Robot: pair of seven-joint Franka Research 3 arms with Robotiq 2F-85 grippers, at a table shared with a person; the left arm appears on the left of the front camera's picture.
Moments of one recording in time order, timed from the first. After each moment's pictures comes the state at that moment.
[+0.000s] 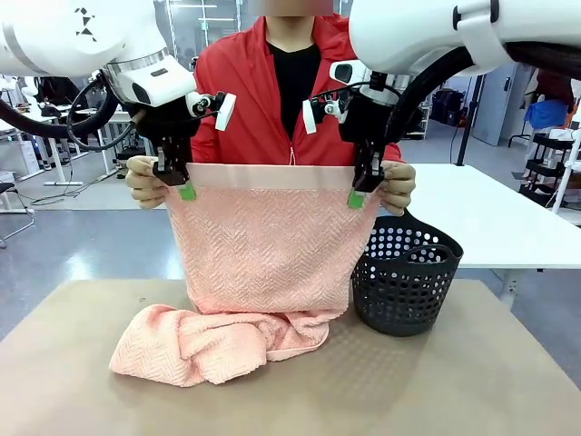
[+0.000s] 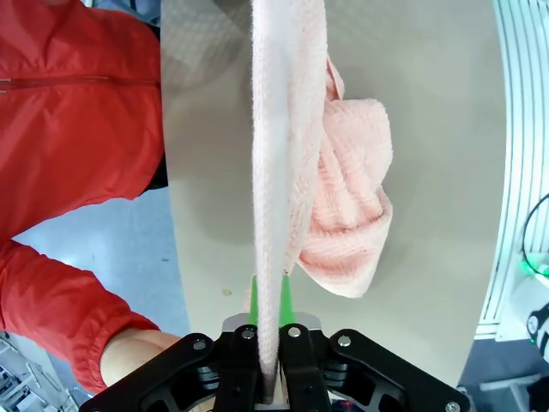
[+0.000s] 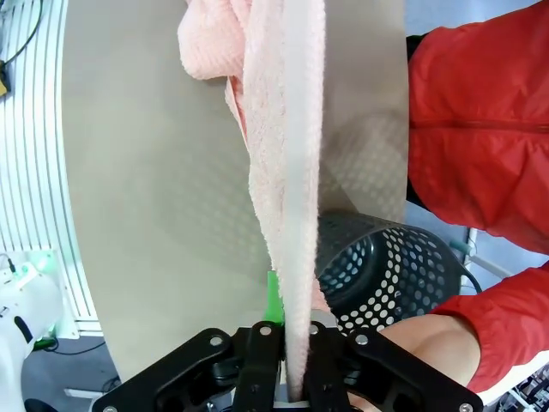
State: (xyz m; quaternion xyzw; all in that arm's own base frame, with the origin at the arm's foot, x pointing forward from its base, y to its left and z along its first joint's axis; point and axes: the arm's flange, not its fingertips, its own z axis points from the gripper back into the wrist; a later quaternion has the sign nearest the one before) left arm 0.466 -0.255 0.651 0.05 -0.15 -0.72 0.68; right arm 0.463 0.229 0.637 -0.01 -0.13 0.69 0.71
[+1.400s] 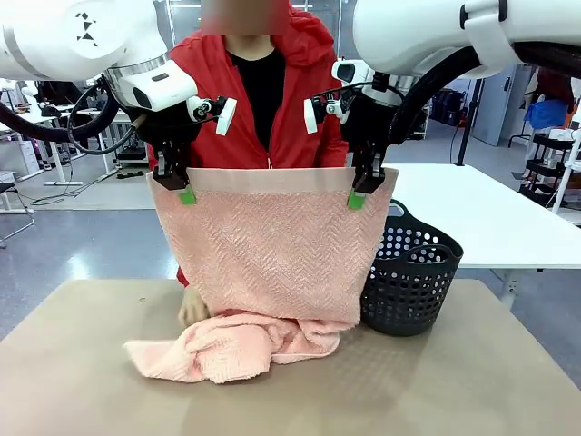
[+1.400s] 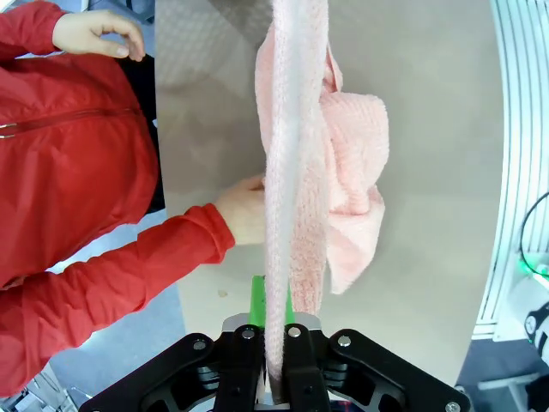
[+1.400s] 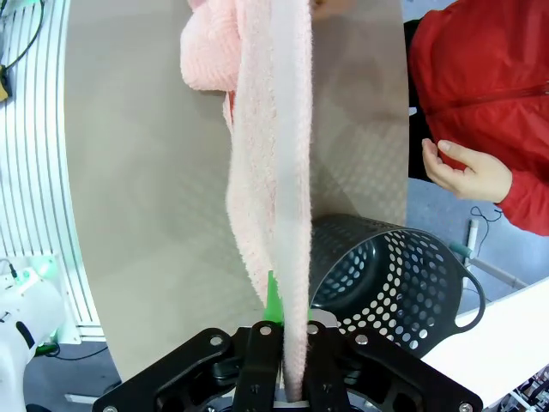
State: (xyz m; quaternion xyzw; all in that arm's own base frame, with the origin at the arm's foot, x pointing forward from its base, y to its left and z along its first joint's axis) left arm 0.464 -0.256 0.646 0.05 -0.14 -0.72 0.68; right arm 0.457 0.228 0.637 -0.01 -0.14 0.69 0.71
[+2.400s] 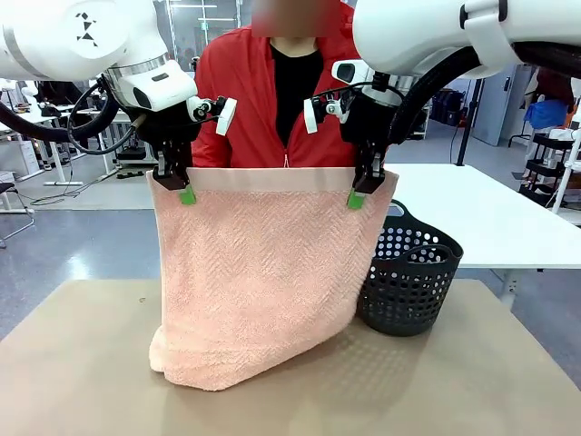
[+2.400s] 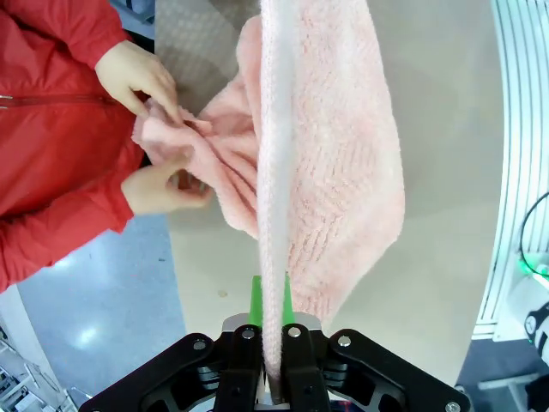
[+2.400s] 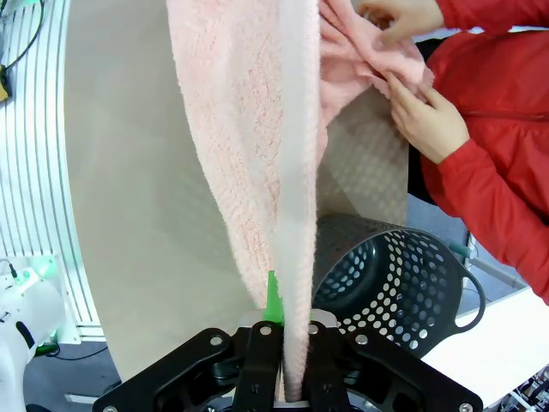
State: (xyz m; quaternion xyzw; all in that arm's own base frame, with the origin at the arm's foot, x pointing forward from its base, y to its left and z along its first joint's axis) left arm 0.464 -0.256 0.646 0.05 -0.14 -0.72 0.68; right arm 0.457 0.228 0.637 -0.01 -0.14 0.69 0.71
